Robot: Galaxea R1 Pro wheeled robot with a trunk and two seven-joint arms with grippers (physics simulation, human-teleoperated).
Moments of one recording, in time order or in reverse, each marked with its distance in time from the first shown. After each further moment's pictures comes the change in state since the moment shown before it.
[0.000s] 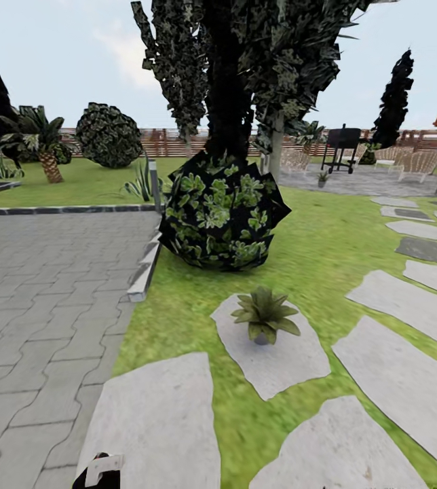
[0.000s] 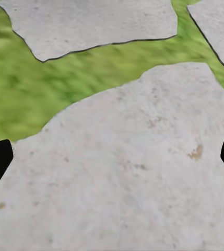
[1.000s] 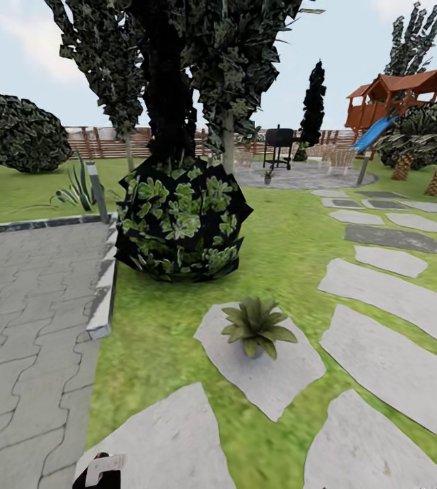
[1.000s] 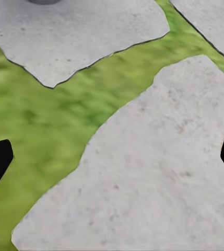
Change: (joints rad) left arm -0.001 -0.001 0.000 0.001 0.000 0.000 0.000; right arm 0.000 0.000 0.000 0.001 0.001 0.000 0.000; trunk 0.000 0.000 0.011
